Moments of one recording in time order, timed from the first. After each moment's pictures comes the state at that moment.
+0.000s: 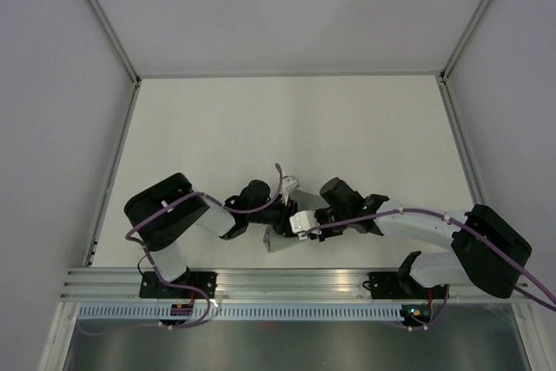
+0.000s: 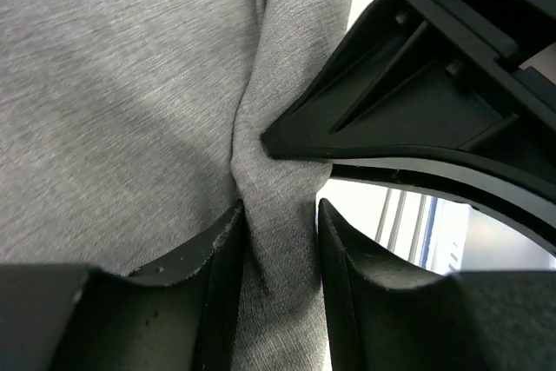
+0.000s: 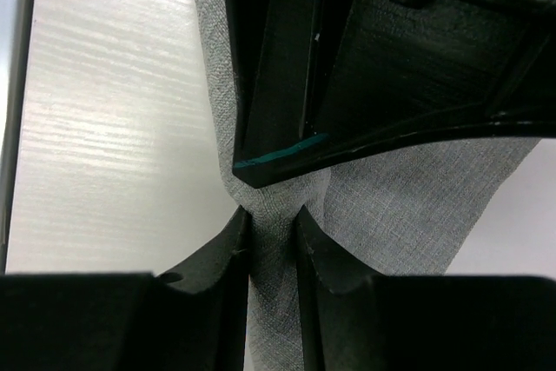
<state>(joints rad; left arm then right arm) -0.88 1.78 0.45 0.88 0.55 -0.55 0.86 1.30 0.54 -0.24 -0.38 -0.92</state>
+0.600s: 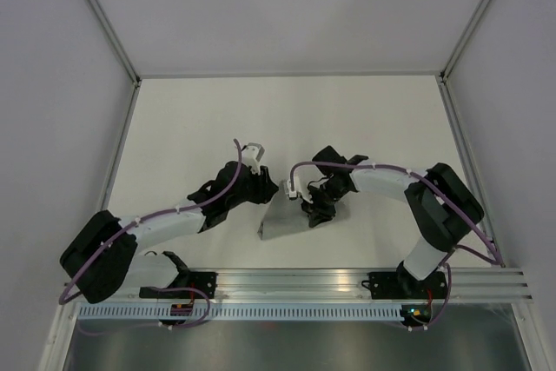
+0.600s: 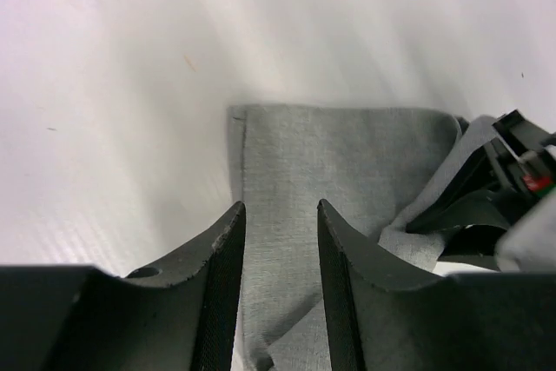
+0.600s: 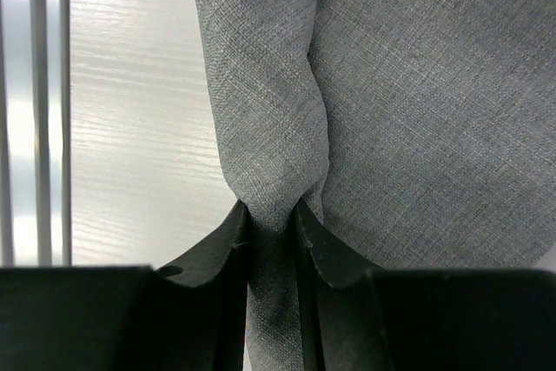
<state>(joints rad) -0.74 1.30 0.52 0.25 -0.01 -0.44 0.66 1.66 0.88 -0.53 -0.66 -0.86</state>
